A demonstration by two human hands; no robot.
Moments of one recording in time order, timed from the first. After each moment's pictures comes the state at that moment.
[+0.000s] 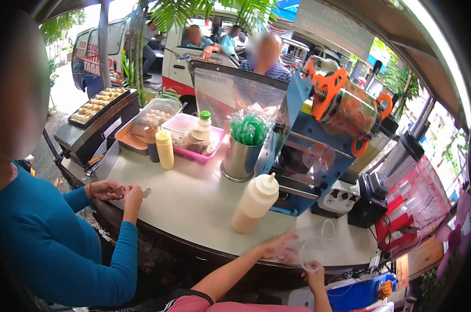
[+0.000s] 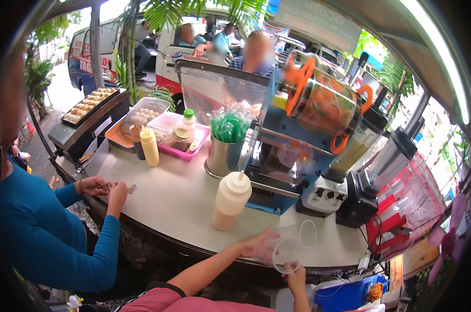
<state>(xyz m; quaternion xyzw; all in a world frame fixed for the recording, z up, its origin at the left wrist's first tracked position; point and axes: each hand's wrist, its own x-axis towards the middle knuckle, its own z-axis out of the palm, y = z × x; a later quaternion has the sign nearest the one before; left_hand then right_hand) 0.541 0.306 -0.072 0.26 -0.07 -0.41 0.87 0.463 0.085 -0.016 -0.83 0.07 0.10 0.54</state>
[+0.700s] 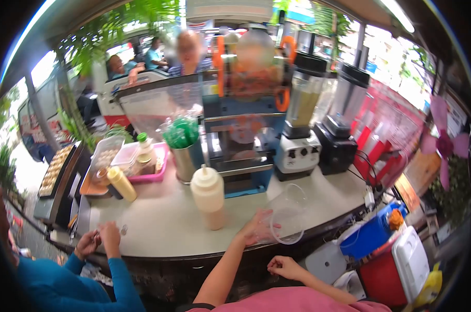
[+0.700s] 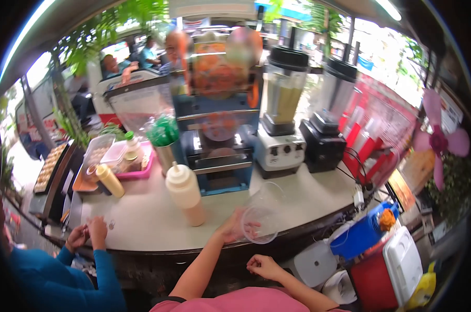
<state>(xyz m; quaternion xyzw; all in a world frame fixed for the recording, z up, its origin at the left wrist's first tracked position) 0.538 0.309 -0.058 0.37 -0.07 -0.39 0.84 0.398 0.124 -0.074 -0.79 -0.09 0.25 0.56</state>
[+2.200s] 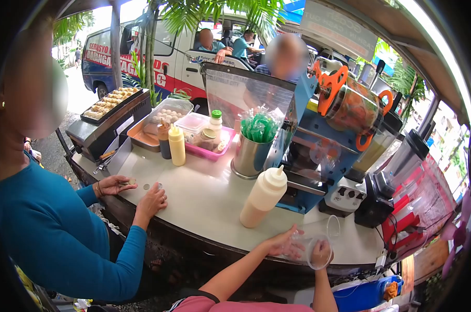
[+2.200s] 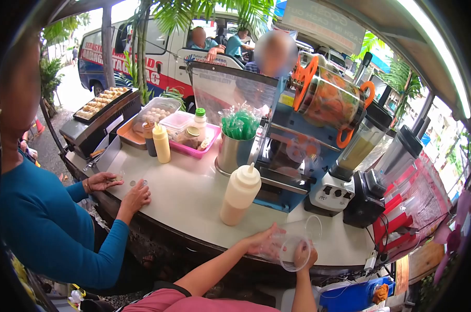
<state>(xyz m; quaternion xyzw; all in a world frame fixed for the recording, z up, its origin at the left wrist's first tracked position) 0.537 0.310 -0.073 0.29 -0.08 -0.39 0.87 0.537 0.095 -0.062 -0.94 0.00 -0.25 0.24</state>
